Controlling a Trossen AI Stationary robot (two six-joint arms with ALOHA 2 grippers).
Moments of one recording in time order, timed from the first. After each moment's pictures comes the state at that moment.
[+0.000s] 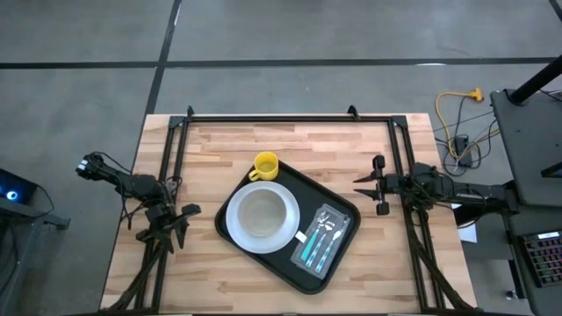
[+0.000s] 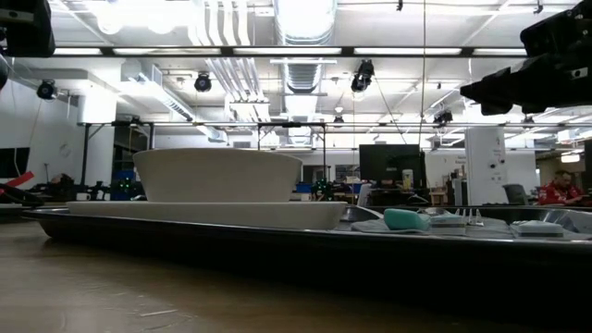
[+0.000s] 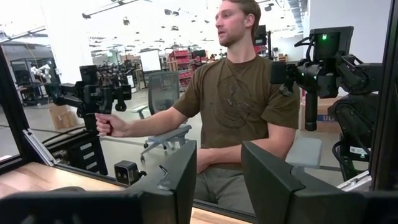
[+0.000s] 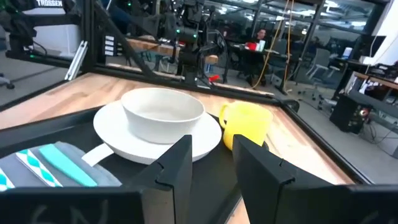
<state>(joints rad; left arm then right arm) -0.40 0.11 0.01 0.20 0.70 0.02 -0.14 0.08 0.01 0.03 -0.16 -0.16</state>
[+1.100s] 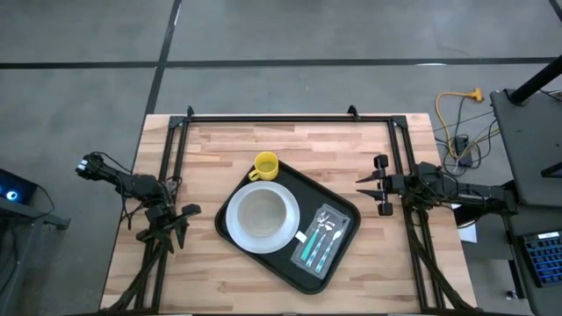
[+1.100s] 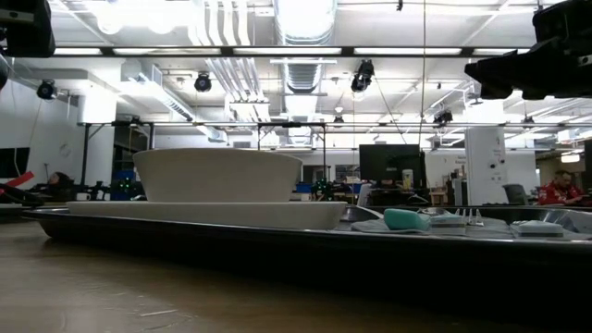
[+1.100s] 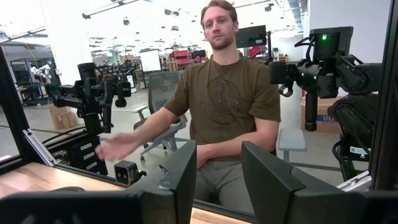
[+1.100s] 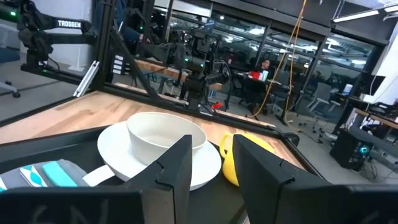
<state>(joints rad) -0.40 0.11 0.01 0.20 0.70 0.02 -0.14 0.05 0.01 0.11 -0.21 -0.22</state>
